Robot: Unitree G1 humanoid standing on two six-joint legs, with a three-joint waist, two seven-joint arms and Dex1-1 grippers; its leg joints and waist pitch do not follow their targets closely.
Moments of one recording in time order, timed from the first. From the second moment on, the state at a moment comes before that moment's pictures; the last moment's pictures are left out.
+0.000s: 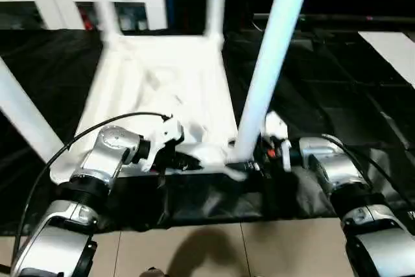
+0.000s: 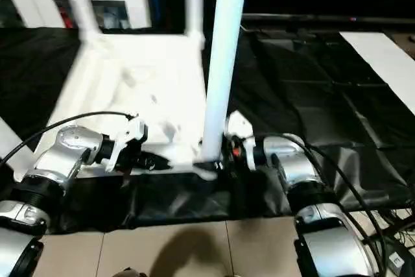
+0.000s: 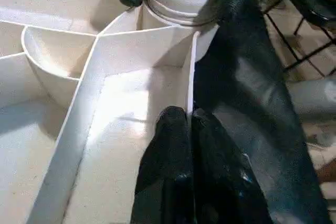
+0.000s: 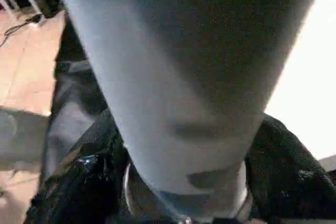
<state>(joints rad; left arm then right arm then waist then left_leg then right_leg) -0.63 0.37 -0.20 0.70 0.03 0.07 -1.41 -0.64 -0.29 0.14 0.86 0.07 -0.09 1.38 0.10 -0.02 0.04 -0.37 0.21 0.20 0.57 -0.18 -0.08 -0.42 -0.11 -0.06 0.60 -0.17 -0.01</state>
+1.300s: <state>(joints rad) -0.61 0.19 -0.14 0.60 0.10 0.26 -0.92 -0.59 0.01 -0.08 0.85 0.04 -0.10 0.42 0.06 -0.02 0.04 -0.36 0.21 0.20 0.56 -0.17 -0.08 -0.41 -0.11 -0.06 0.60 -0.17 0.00</state>
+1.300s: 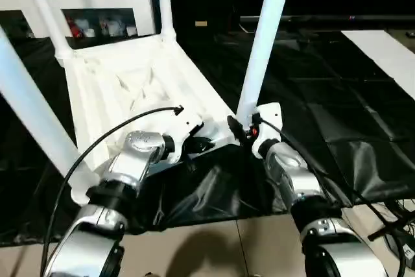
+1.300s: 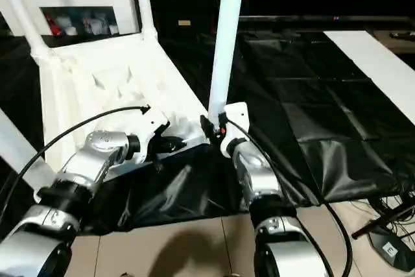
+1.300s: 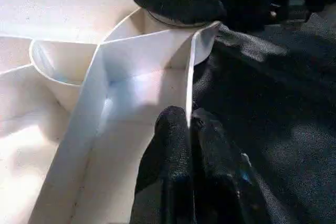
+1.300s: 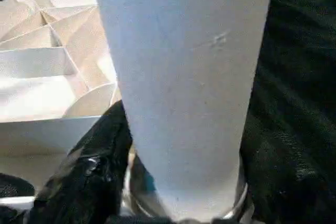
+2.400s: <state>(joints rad) -0.62 0.36 -0.20 0.69 0.03 0.06 -1.44 -0.63 -0.31 0.16 0.84 0.06 -0.08 1.43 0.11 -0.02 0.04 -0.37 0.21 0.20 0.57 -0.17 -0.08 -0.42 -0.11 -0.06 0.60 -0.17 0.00</state>
